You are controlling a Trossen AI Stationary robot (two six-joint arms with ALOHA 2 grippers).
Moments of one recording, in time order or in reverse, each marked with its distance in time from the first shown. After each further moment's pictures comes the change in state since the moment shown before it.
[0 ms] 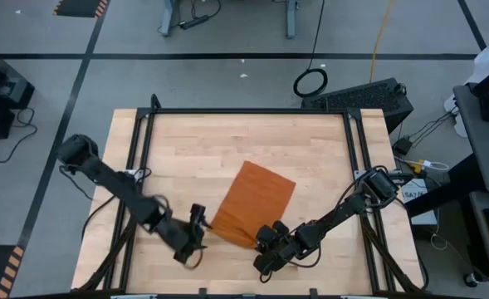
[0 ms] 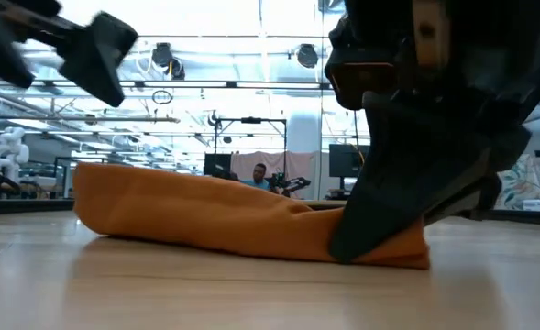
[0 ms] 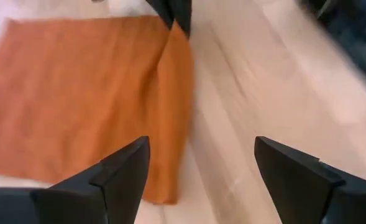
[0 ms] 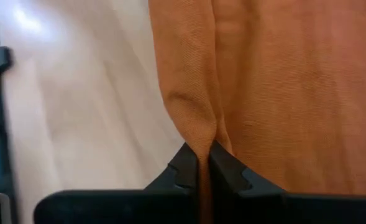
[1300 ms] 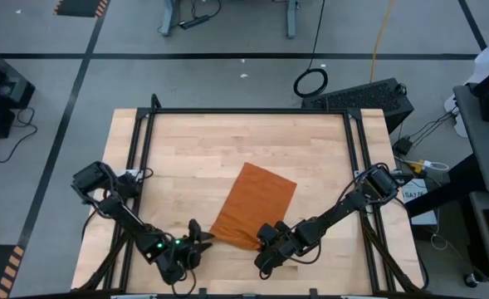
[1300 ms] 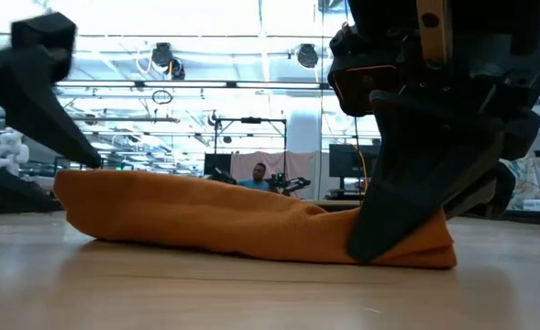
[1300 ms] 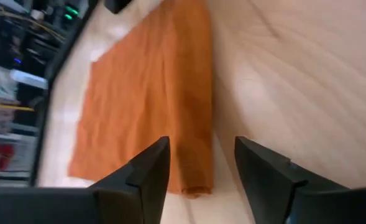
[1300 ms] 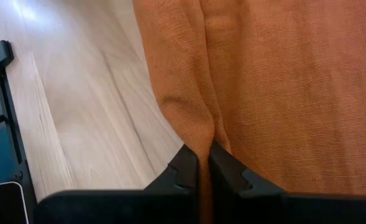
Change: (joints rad) left arm -0.244 0.369 -0.001 0.208 -0.570 0.193; right arm -0.033 -0.062 -0.003 -0.018 -0.075 0.033
